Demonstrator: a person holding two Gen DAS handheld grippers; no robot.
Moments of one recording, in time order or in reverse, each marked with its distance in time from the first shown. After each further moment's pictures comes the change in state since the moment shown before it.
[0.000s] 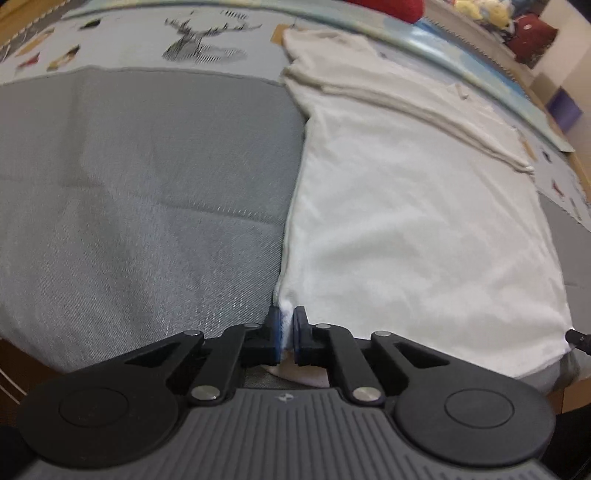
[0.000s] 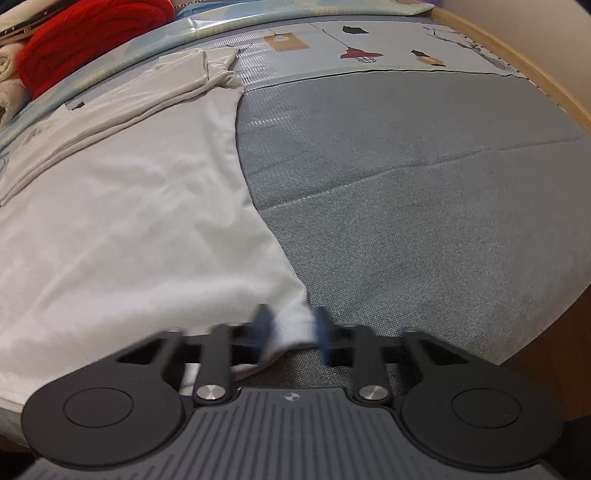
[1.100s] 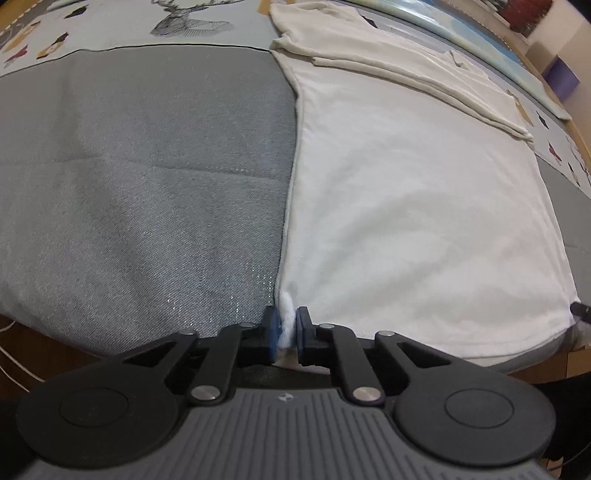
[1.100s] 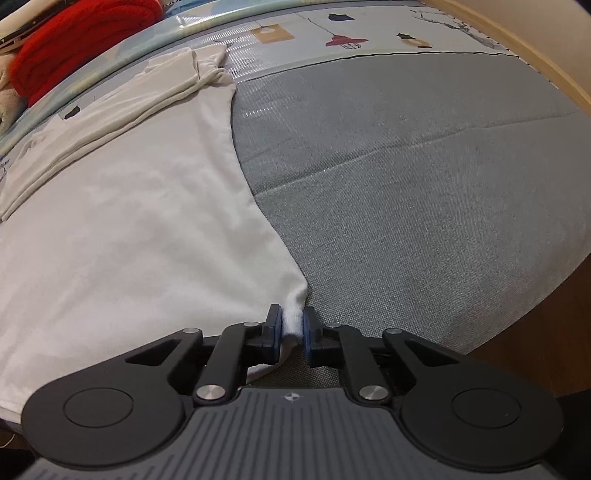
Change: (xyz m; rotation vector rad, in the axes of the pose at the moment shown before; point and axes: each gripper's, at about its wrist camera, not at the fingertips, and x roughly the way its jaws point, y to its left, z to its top) left arm 0.000 0.001 -0.010 0.035 0.108 0.016; right arm -0.012 -0.007 -0.003 0.039 0.045 -0.005
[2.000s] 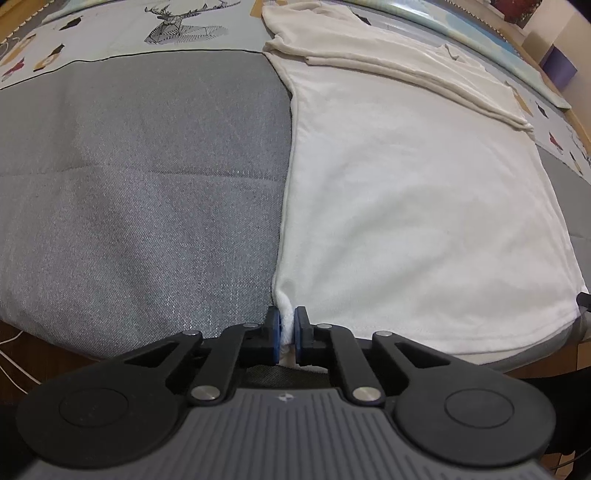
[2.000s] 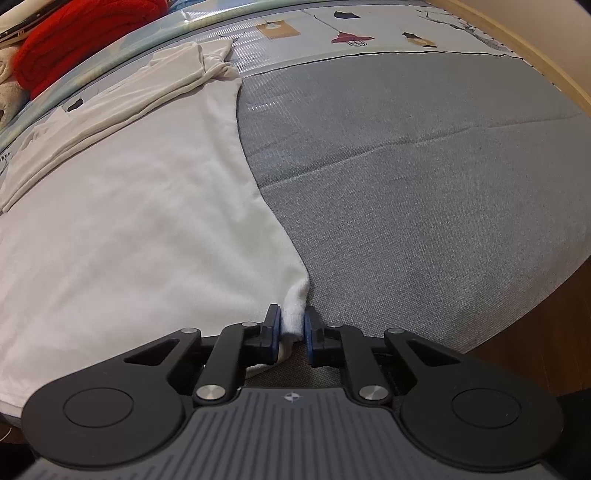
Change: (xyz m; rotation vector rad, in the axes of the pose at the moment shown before) left arm -0.001 -0.004 0.001 0.044 -0.014 0.015; right arm 0.000 0.002 -0.002 -0.016 0.003 -0.004
